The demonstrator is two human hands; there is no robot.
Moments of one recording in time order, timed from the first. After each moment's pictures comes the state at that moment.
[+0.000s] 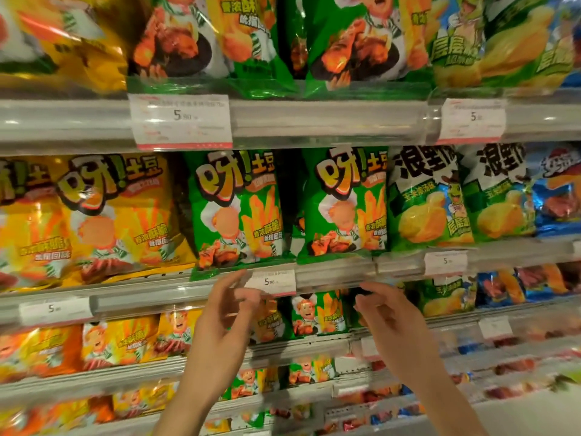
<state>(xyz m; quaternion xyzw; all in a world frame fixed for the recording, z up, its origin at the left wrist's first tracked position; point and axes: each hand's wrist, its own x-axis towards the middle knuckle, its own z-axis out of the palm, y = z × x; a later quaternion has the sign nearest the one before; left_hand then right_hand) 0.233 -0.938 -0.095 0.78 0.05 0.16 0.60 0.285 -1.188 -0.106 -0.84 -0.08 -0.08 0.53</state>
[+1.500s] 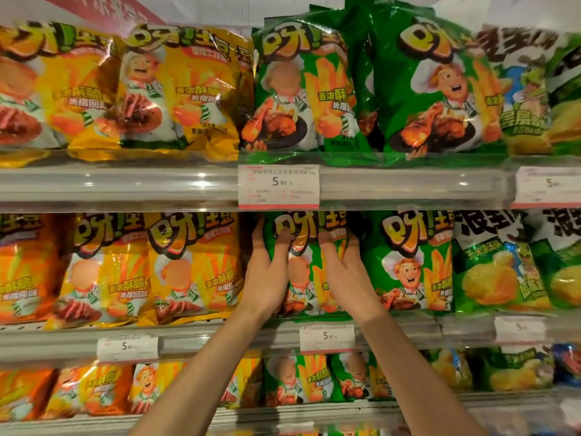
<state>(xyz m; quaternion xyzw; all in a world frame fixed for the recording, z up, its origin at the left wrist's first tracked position) 0.344 -0.888 -0.016 0.75 0.07 0.25 0.61 0.377 -1.021 -0.013 -0.78 -0.12 -0.04 0.62</state>
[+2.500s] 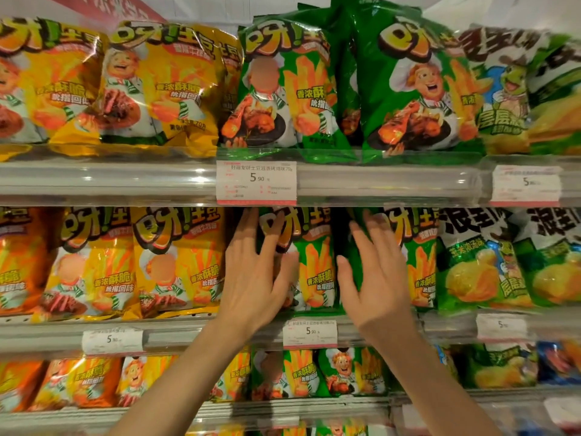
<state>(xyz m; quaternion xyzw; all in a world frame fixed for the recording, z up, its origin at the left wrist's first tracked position) 0.325 -0.887 -0.029 0.90 -0.04 0.39 0.19 0.359 -1.085 -0.025 -0.83 -0.25 -0.44 0.25</state>
